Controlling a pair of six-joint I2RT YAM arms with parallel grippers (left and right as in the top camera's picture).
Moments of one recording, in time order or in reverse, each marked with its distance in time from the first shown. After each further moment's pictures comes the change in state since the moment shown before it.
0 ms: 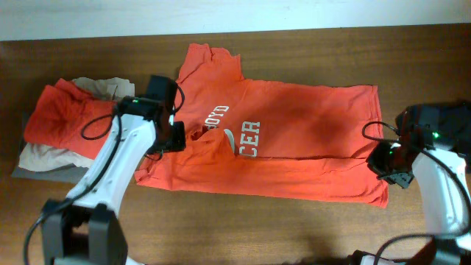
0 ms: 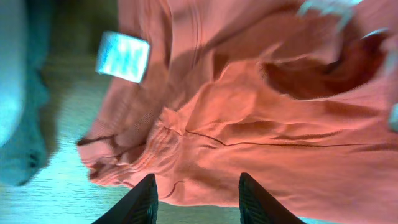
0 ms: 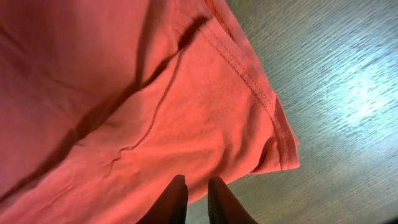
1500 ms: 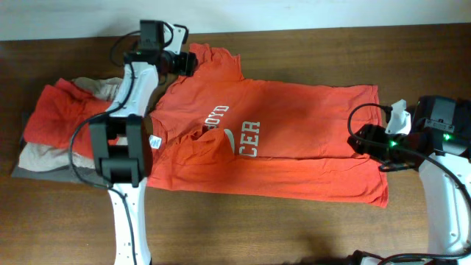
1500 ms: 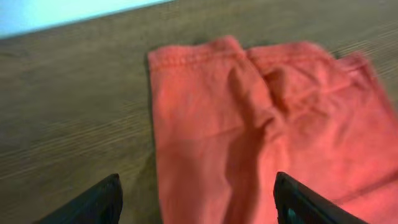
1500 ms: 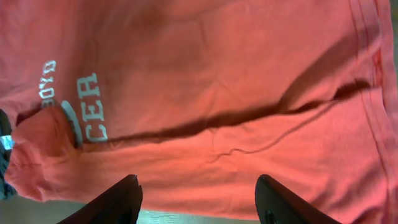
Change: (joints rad) left arm 0.135 0.829 0.793 0.578 0.348 0.441; right arm -0.001 -0.057 0.072 0.038 -0.388 -0.289
